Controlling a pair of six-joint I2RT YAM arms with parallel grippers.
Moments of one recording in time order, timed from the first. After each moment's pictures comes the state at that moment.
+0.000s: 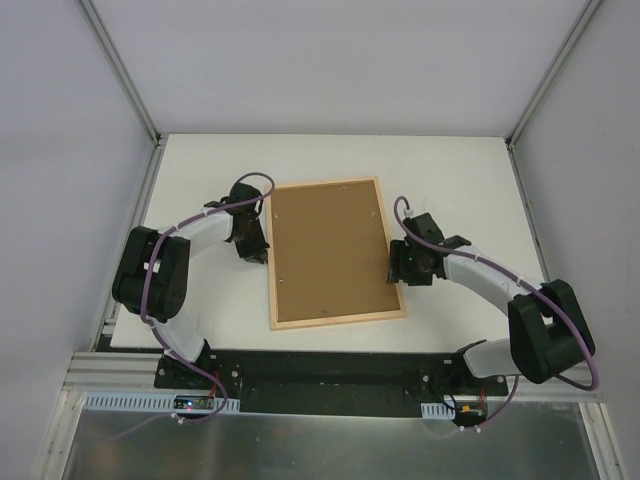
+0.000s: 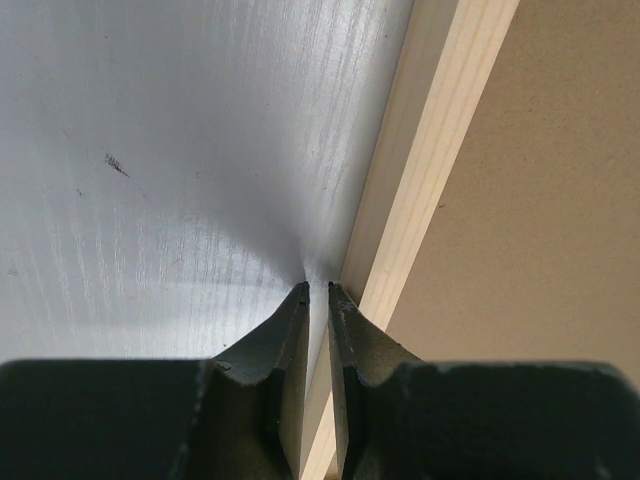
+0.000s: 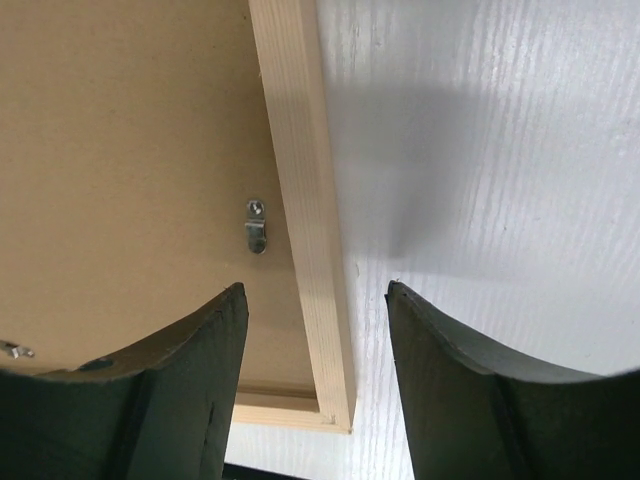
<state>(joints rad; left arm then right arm) -0.30 1.69 1.00 -0.56 0.13 -0.64 0.45 1.35 0.74 -0.53 -0.02 0.46</state>
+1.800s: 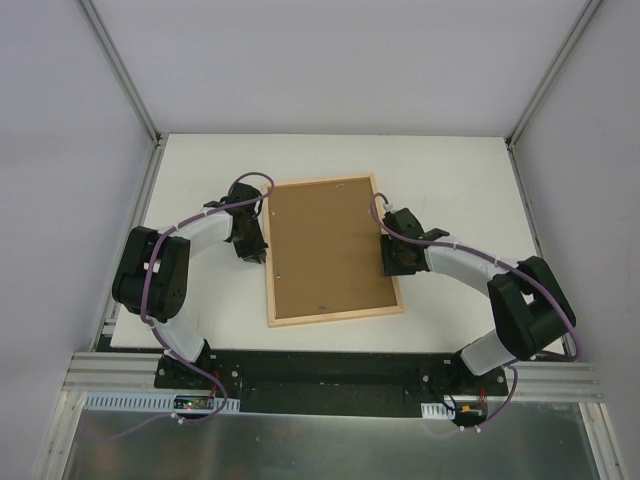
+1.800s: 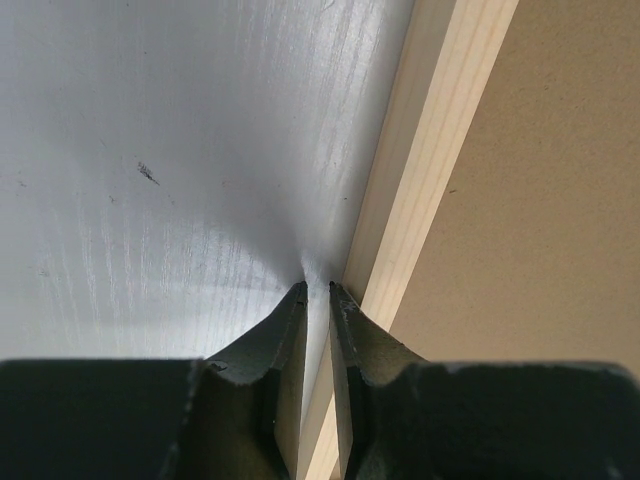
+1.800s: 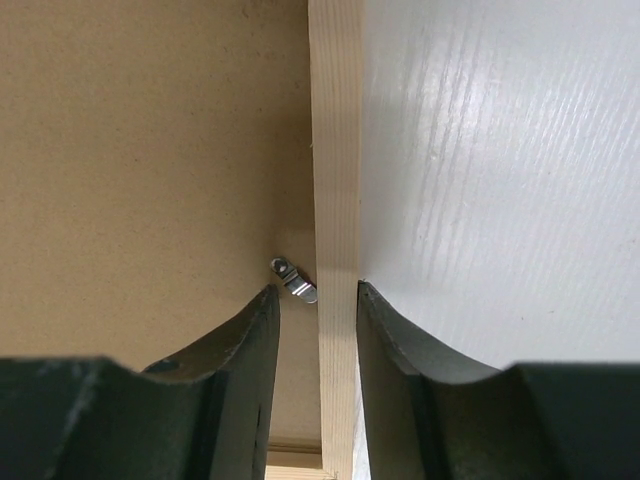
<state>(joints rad) -0.30 1.69 1.00 -0.56 0.10 -0.63 0.55 1.52 0.83 -0.44 0.11 0.41</state>
